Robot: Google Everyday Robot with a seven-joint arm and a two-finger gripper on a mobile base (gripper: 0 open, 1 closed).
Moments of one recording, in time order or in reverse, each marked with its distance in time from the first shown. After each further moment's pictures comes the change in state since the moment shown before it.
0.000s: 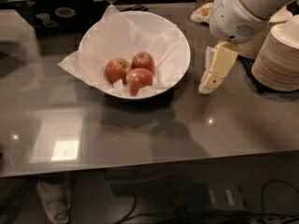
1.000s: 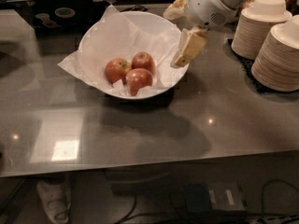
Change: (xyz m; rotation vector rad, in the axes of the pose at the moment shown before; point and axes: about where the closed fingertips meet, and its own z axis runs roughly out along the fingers) arm -0.044 -0.051 0.032 0.016 -0.161 -0.115
